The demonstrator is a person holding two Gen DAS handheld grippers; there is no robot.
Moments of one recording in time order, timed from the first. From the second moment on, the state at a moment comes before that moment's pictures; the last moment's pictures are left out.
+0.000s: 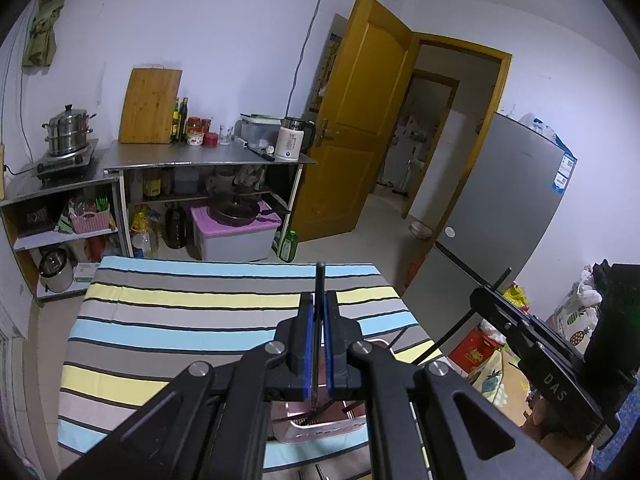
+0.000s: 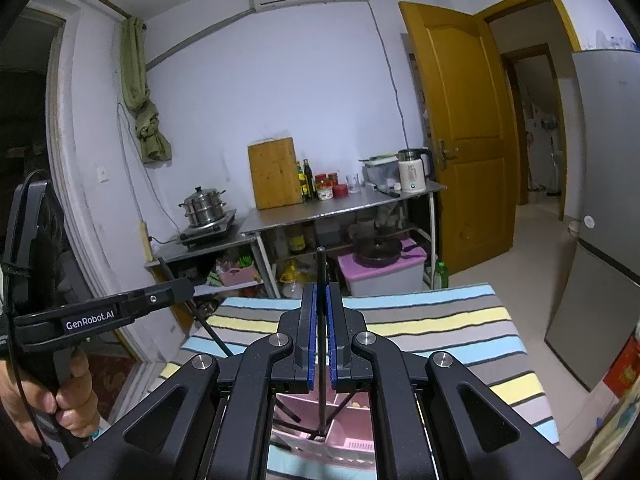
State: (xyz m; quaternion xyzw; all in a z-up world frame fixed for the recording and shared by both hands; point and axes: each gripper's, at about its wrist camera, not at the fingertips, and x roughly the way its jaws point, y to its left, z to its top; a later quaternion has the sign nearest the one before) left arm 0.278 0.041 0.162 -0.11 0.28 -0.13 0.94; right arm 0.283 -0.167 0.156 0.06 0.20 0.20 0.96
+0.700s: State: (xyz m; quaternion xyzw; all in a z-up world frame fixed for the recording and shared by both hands) left arm 0.295 0.030 0.103 -0.09 0.34 -0.12 0.93; right arm 0.302 -0.155 0.094 0.05 0.28 0.20 0.94
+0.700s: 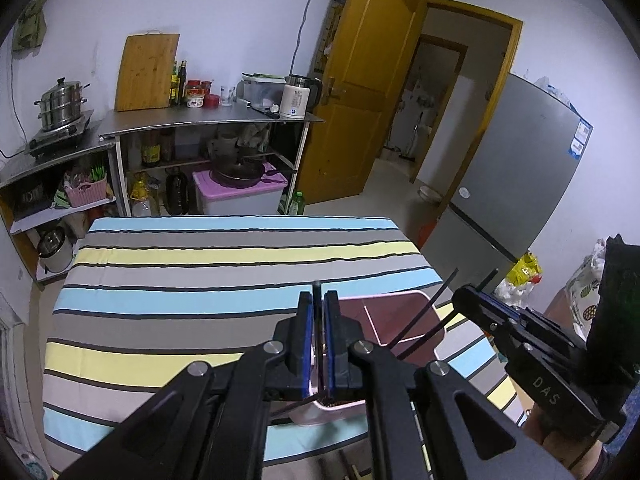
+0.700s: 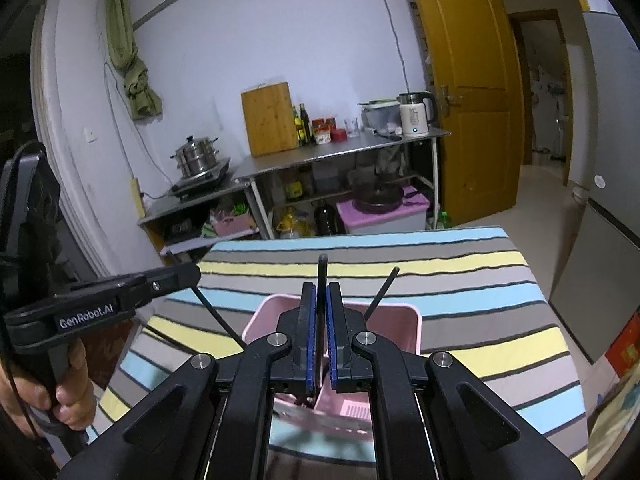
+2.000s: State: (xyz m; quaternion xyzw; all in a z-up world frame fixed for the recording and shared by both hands) left arm 0.149 0.023 0.090 -0.06 0.29 -0.11 0.95; right arm 0.170 -0.208 0.085 0.06 0.25 0.20 0.94
